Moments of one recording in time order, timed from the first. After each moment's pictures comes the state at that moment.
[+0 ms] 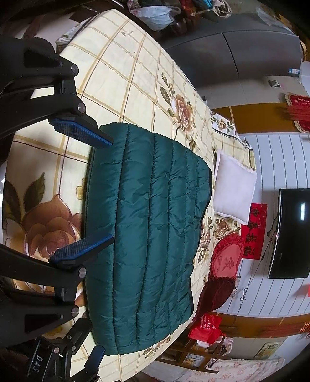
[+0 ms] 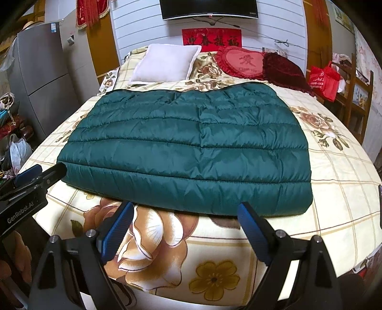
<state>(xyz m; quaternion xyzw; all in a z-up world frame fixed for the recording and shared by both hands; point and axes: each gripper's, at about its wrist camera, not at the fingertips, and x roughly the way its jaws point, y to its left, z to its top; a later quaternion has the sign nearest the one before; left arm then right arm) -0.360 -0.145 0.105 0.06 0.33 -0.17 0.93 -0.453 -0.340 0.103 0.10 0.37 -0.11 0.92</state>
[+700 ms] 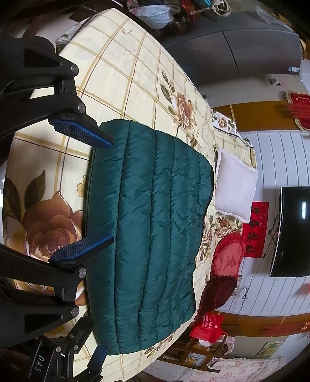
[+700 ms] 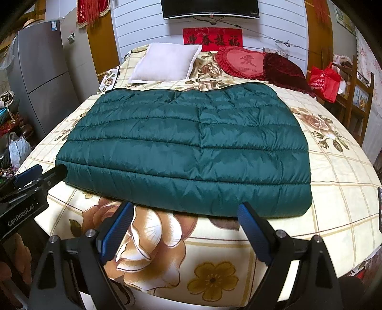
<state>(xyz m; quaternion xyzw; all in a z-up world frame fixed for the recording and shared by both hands) -0.362 -0.150 0.103 0.06 0.33 -0.17 0.93 -0.451 -0.341 0.102 0.10 0.38 -0.11 0.91</state>
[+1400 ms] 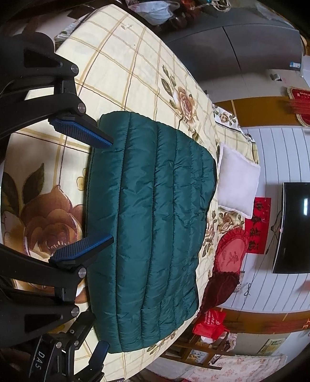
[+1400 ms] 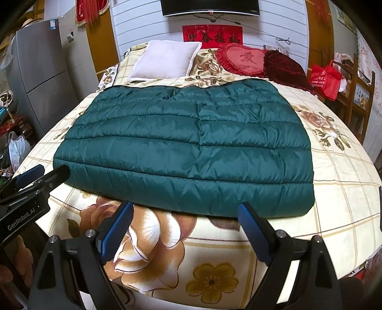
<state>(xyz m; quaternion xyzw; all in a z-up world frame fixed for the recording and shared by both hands) -0.357 -0.157 0.099 0.06 0.34 -0.18 0.92 -0.447 -0.345 0.100 0.10 0.38 -0.11 0.91</state>
